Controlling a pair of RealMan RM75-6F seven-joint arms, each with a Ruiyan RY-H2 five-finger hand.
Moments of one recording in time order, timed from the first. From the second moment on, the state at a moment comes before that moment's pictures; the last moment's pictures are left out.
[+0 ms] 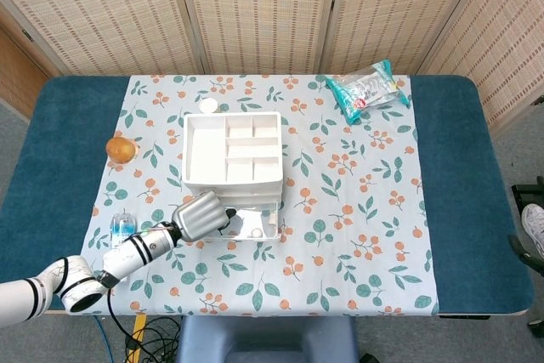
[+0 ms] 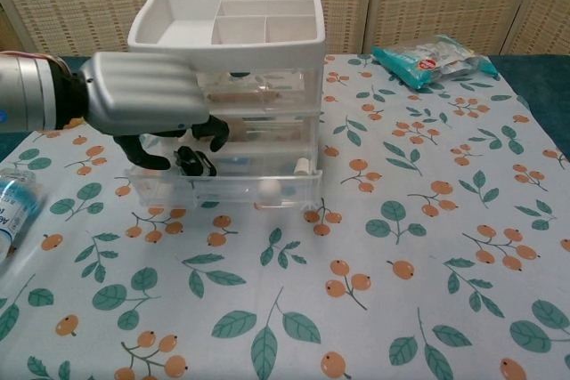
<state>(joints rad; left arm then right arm) -0.94 -1.29 -0.06 -1.54 1.61 0.75 0.57 -0.02 -0.98 0.15 -1.70 -1.49 1.67 -0.08</state>
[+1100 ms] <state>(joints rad) -0.97 -1.31 -0.03 -1.52 1.59 0.74 0.55 -0.02 -0.98 0.15 -1.68 -1.47 1.67 -0.05</state>
